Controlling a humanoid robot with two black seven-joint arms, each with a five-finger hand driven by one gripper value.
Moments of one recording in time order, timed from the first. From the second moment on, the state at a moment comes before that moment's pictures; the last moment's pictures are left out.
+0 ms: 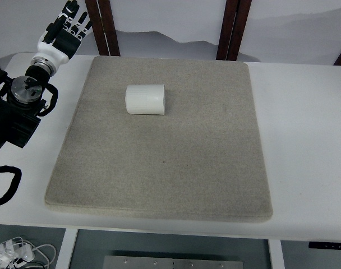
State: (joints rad) left arm -1.03 0.21 -0.78 -0.26 -0.42 -0.41 -0.06; right arm 0.00 0.00 -0.01 0.19 -0.03 -0.01 -0.03
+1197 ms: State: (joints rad) left arm -1.08 0.22 -0.76 -0.27 -0.16 -0.52 -0.06; right arm 0.00 0.00 -0.01 0.19 -0.03 -0.01 -0.03
